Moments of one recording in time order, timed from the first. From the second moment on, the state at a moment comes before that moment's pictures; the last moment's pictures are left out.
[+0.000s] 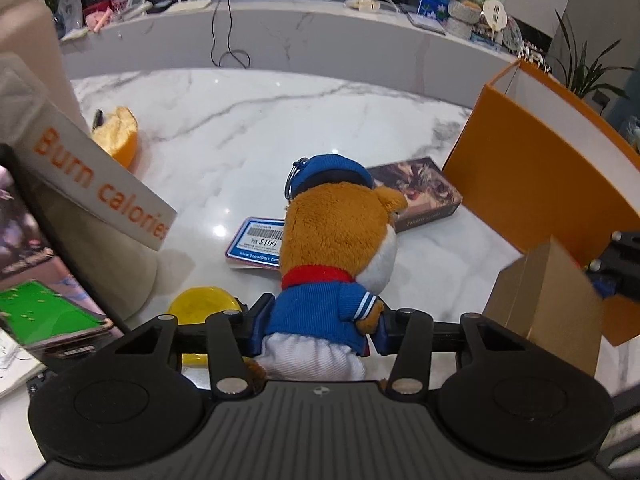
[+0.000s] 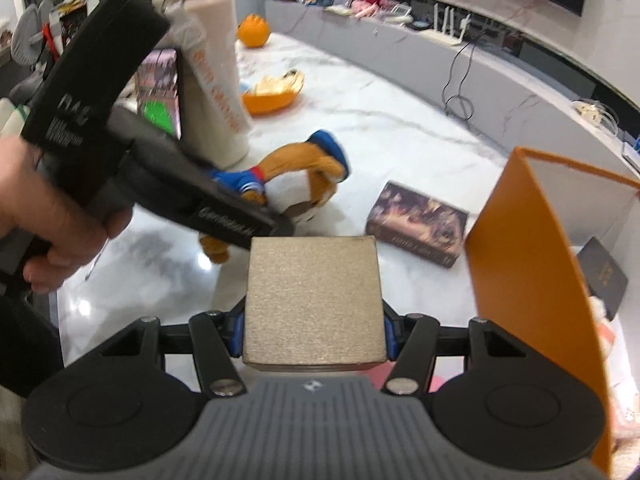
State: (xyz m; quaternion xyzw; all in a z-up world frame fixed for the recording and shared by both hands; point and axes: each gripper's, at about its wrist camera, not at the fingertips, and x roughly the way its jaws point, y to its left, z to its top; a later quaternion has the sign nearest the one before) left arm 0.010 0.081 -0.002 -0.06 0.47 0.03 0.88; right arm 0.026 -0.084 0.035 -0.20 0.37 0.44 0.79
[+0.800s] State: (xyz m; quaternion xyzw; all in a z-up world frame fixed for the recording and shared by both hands) left arm 0.000 0.074 0.064 -0.03 0.41 0.05 0.91; right arm 0.085 -0.205 0.120 -0.01 0.29 0.32 0.90
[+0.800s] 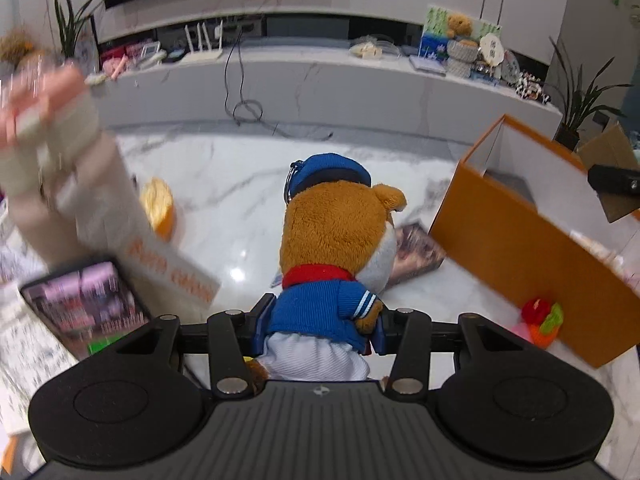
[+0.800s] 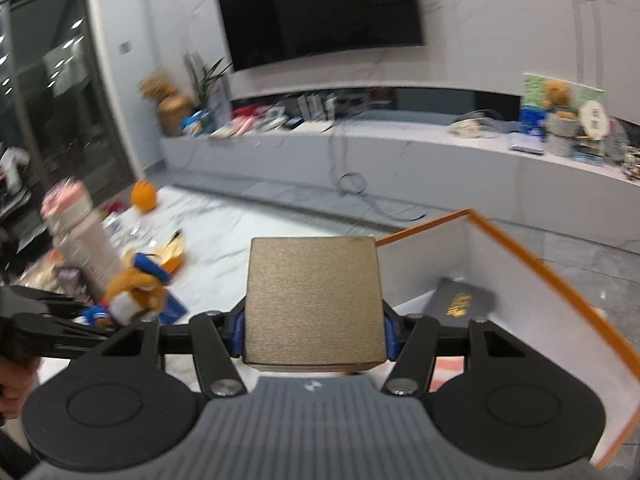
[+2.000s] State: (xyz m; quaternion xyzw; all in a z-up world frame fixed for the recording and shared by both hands) left arm 0.183 -0.163 0.063 0.09 0.47 -0.18 0.86; right arm 0.115 -0.282 0.082 -0.04 0.42 0.25 0.87
